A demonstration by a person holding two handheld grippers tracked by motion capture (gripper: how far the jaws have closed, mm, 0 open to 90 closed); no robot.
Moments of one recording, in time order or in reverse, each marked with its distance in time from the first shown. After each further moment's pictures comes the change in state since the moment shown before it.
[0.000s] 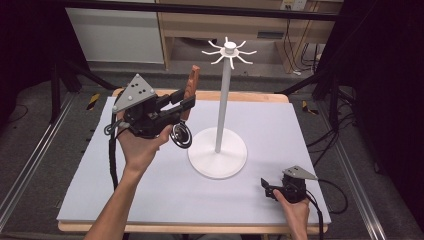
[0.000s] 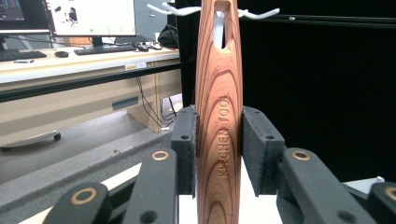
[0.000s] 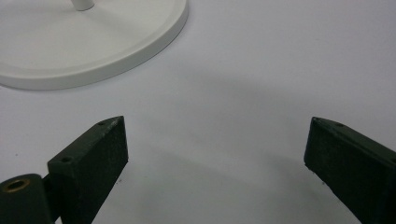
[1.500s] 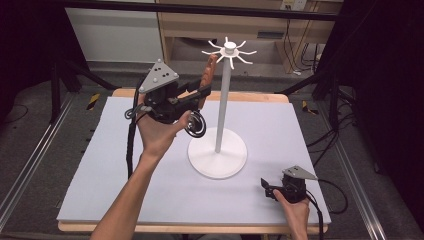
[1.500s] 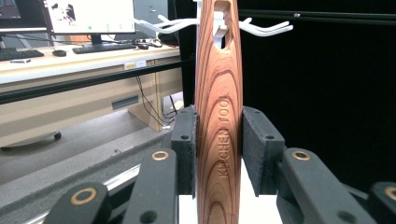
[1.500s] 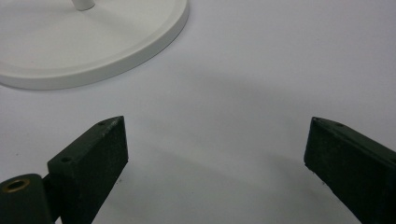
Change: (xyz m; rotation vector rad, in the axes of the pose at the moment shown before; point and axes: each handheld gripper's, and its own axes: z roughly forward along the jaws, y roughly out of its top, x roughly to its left) left arm -0.005 0.017 0.039 0.028 0.011 0.005; right arm 0.000 0.000 0.000 0.000 0.002 -0.001
